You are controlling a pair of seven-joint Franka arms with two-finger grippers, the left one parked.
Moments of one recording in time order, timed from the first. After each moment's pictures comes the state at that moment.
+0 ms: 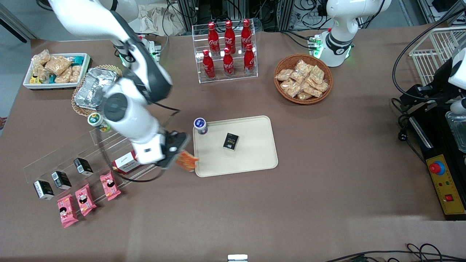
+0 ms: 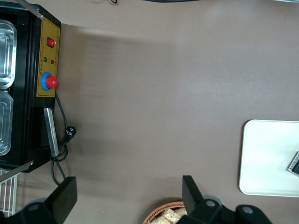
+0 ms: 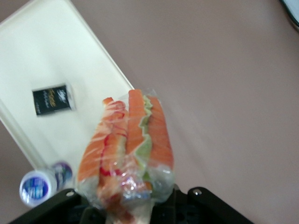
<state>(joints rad) 0.31 0.42 0.19 -1.68 0.06 2.24 -0.63</state>
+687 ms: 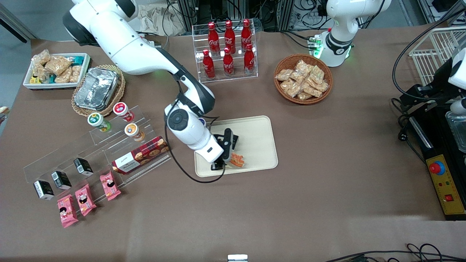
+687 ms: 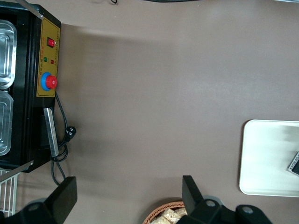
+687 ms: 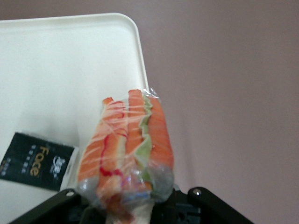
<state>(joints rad) 0.42 0.71 0.25 -1.61 0.03 2.61 -0.97</state>
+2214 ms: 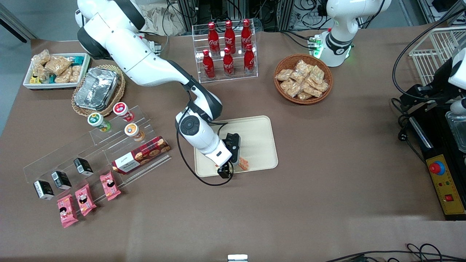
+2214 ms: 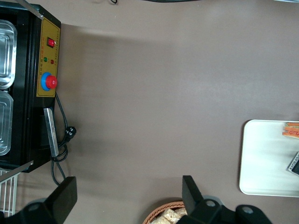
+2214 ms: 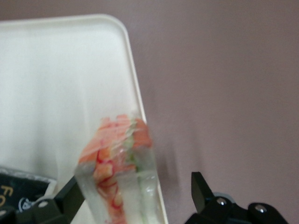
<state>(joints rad) 0.44 0.82 0.25 -1.54 0.04 2.69 -0.90</state>
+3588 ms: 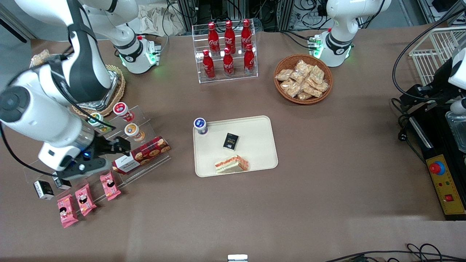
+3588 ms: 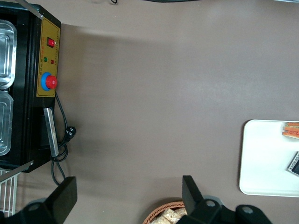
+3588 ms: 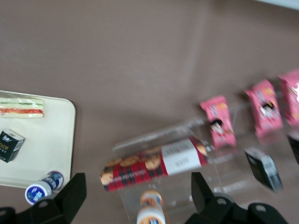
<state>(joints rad) 0.36 0.23 -0.23 -1.54 0.08 1.80 -0.04</state>
